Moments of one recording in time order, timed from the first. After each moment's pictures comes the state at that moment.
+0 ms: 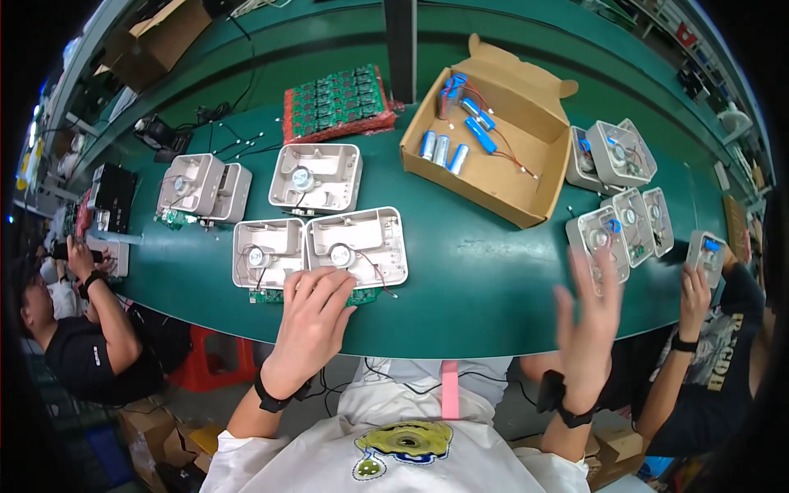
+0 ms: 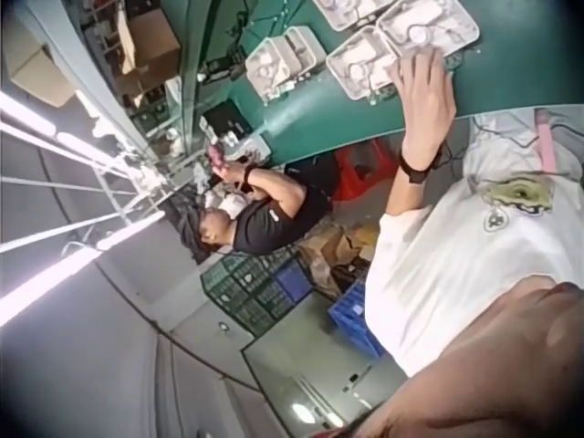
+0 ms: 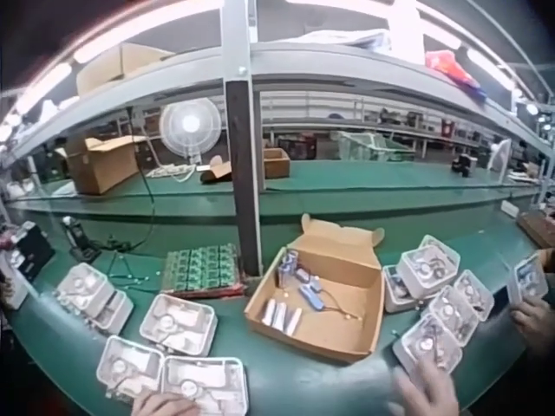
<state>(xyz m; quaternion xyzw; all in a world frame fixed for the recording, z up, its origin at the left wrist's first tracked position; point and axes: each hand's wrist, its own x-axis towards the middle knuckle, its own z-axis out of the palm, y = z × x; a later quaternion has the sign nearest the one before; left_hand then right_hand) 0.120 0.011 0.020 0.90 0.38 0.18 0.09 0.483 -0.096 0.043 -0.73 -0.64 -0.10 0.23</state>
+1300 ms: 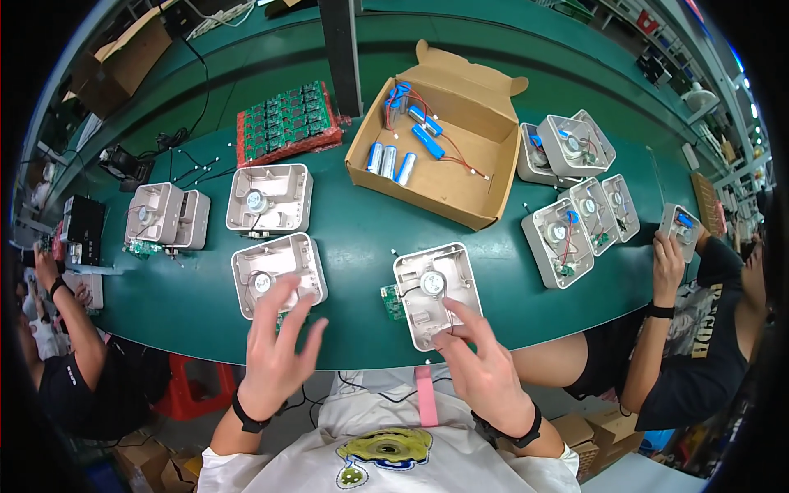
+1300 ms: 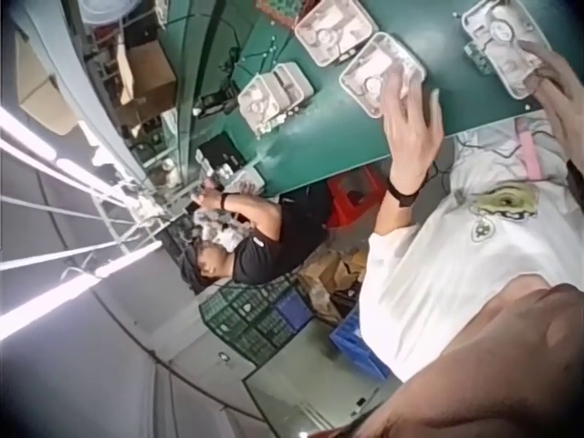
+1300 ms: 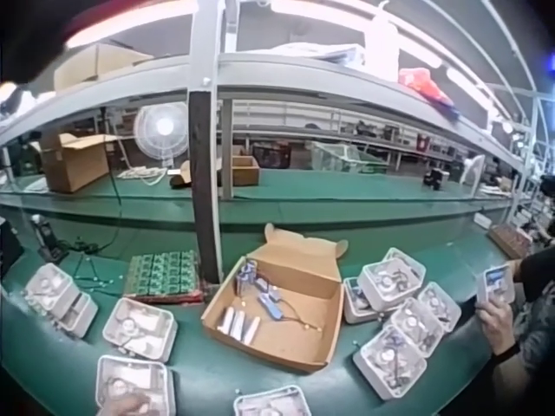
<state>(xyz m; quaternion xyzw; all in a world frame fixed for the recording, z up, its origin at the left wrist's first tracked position) 0.139 0.003 0.027 0.87 0.38 0.30 0.08 0.412 -0.112 0.028 -0.61 -0.72 0.13 0.31</state>
